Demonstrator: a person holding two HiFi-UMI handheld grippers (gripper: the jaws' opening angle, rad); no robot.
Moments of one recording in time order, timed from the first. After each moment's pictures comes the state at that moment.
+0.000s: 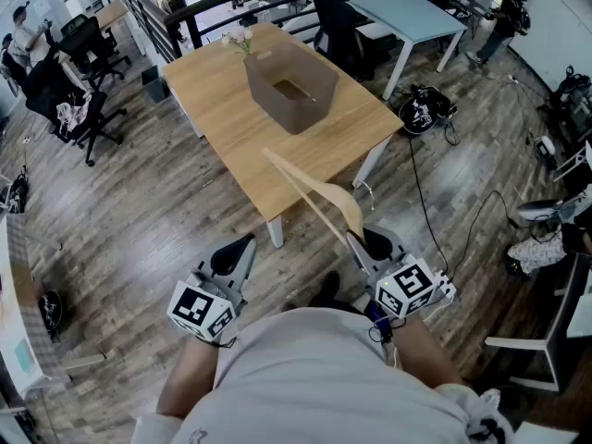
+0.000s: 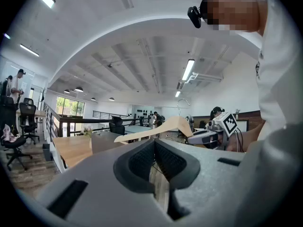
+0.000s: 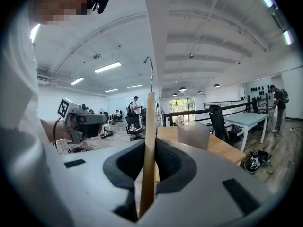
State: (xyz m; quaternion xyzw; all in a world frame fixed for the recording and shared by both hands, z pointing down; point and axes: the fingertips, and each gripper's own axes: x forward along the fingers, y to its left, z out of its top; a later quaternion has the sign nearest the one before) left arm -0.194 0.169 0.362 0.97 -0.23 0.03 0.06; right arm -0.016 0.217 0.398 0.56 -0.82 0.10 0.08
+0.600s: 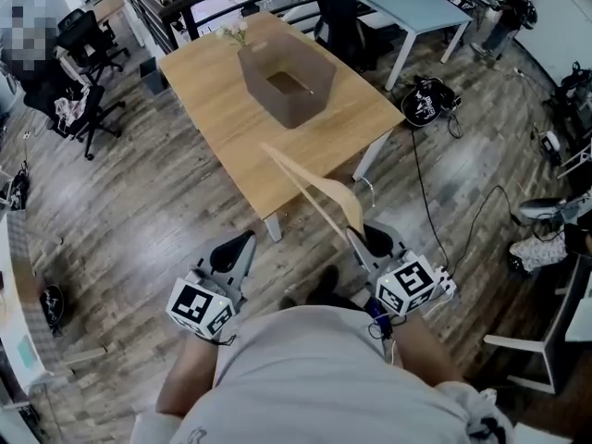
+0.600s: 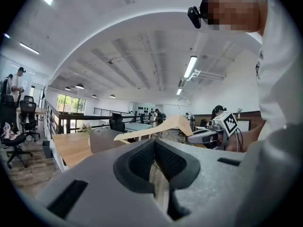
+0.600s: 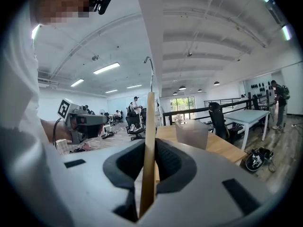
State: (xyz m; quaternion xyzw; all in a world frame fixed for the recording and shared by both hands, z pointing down) left arm -0.163 0.155 0.369 0.97 -0.23 0.05 0.07; right arm 0.015 0.202 0.403 0.55 -0.82 0.11 0.07
